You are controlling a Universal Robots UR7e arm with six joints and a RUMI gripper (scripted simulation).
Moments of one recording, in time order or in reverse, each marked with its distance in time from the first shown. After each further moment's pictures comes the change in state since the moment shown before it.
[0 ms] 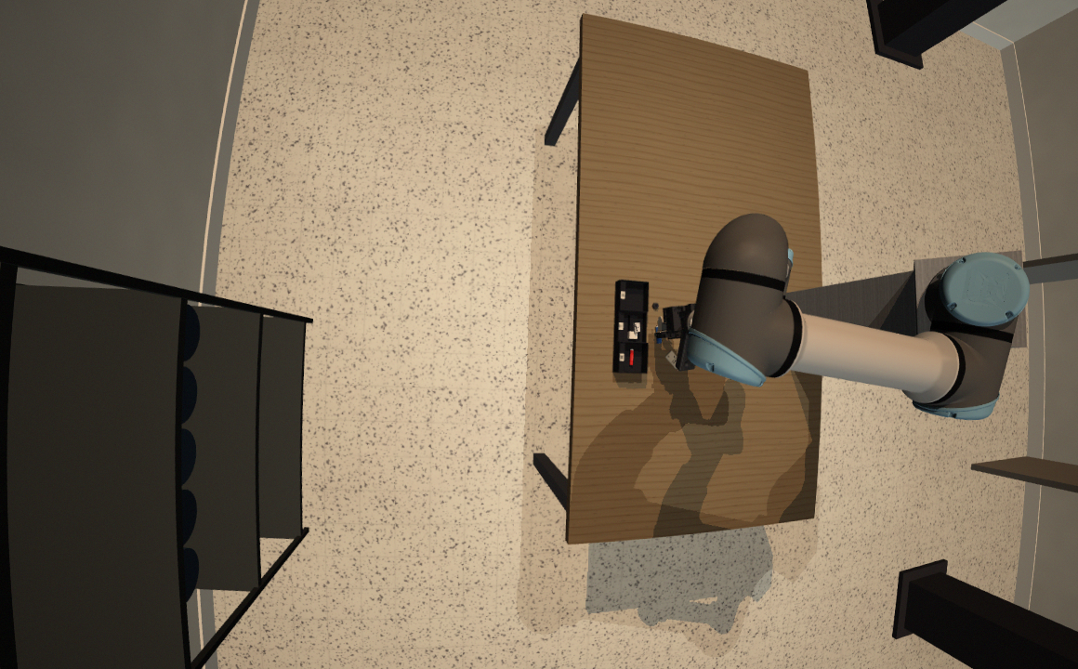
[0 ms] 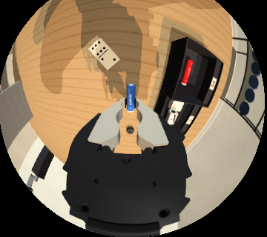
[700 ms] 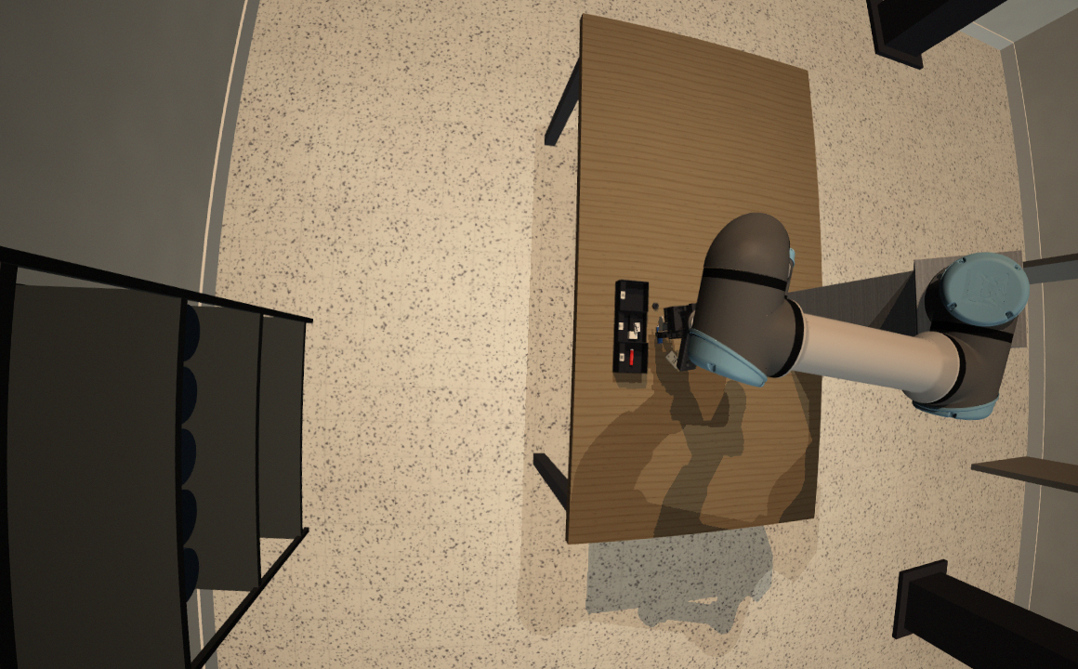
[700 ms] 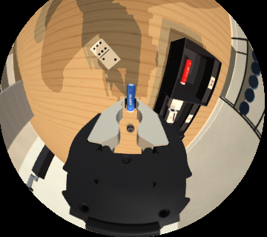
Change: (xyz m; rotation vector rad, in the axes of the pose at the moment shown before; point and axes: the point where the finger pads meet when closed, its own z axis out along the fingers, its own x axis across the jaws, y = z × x) arm 0.000 0.000 -0.005 0.000 -0.001 0.000
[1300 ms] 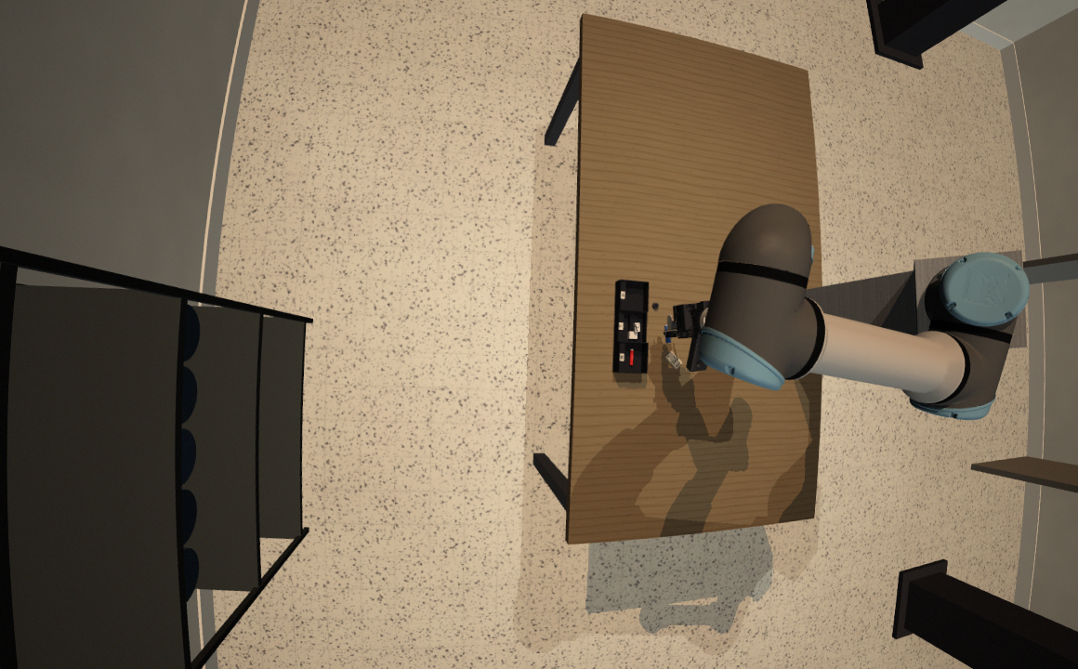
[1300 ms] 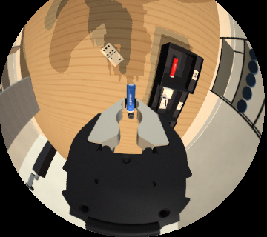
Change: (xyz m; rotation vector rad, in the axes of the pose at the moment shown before) arm 0.000 0.000 -0.050 -0.001 0.000 0.001
